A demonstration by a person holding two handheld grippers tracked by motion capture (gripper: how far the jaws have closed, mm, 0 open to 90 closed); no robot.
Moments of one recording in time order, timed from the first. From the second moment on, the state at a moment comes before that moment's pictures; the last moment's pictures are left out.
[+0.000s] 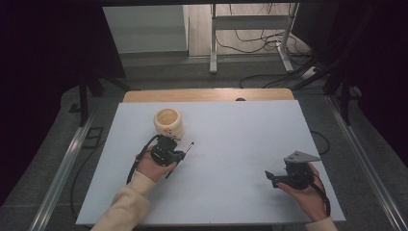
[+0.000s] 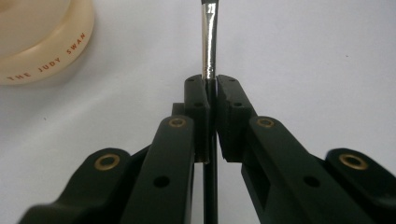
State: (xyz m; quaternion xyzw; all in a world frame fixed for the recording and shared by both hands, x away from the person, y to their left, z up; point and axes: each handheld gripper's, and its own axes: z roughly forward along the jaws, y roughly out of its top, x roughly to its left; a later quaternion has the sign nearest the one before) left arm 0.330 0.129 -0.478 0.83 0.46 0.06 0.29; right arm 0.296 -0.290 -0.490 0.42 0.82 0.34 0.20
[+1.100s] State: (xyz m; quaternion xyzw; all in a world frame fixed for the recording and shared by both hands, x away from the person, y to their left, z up) left arm 0.319 0.160 -0.460 0.80 0.45 0.08 0.39; right arm 0.296 -0.290 -0.490 0.42 0.82 0.34 0.20
